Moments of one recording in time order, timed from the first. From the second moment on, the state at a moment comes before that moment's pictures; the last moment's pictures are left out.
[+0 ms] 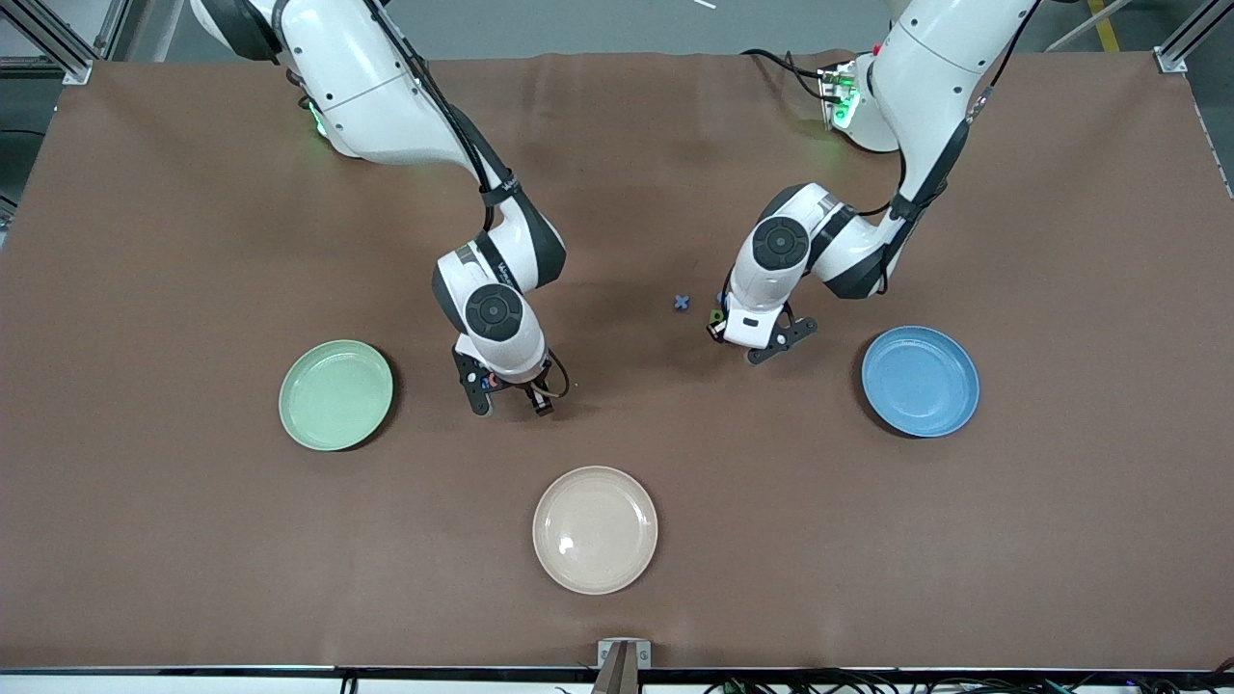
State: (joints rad) left arm -0.27 0.50 -0.33 -2.14 0.23 2.57 -1.28; right arm 0.66 0.73 -0.08 -1.67 0.09 2.38 1.70
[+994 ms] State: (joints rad) left arm -0.13 0.33 -0.33 -2.13 0.23 2.43 -0.99; right arm 0.59 0.71 -0.10 -1.62 0.09 2.25 1.51
